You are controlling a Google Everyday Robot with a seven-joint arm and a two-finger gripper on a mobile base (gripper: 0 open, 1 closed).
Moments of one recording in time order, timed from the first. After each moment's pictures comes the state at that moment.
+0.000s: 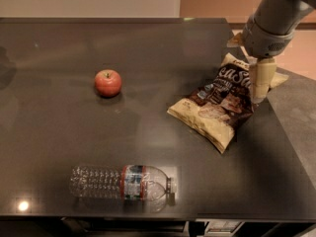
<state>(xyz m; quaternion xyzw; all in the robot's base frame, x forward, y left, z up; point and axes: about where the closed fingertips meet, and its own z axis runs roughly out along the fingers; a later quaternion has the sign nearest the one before) 0.586 -0.225 0.905 -0.75 0.65 -0.07 0.11</state>
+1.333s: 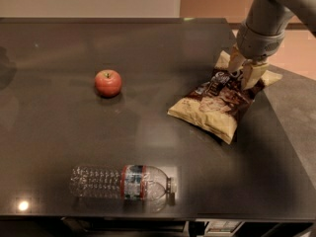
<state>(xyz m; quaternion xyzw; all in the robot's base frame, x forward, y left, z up) 0.603 -0.231 0.882 -0.81 0.59 -0.06 0.06</state>
